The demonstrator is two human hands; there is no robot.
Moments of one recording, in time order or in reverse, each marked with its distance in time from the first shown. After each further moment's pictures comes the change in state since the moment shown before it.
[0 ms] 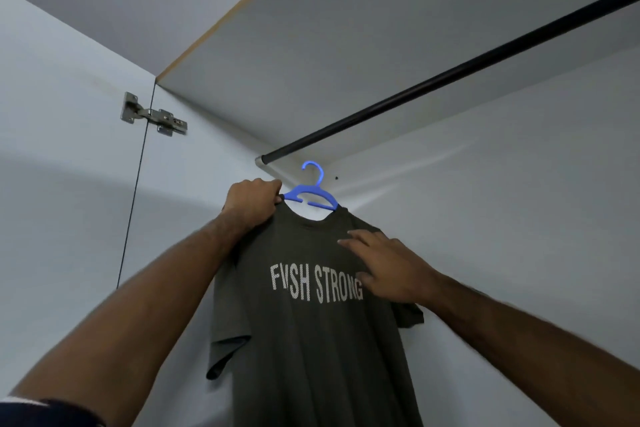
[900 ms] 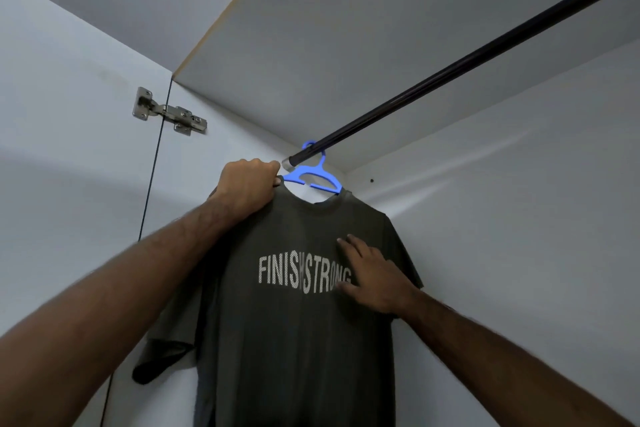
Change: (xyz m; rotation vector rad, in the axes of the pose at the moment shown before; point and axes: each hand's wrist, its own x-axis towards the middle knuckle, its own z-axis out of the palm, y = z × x) left_hand 0.032 -0.065 0.014 0.253 0.183 0.004; right_hand 0.126 -0.020 0.112 0.219 0.036 0.087
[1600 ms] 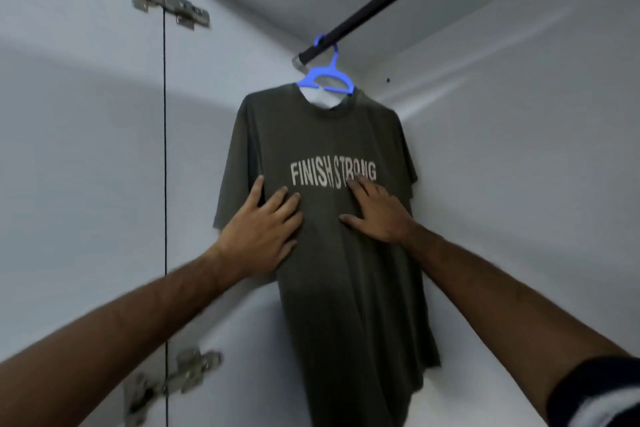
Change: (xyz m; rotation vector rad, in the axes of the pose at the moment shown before) left_hand -0.227 0.054 0.003 0.107 -0.221 0.533; right_hand -0.040 0.001 0.072 0.021 -0.027 0.022
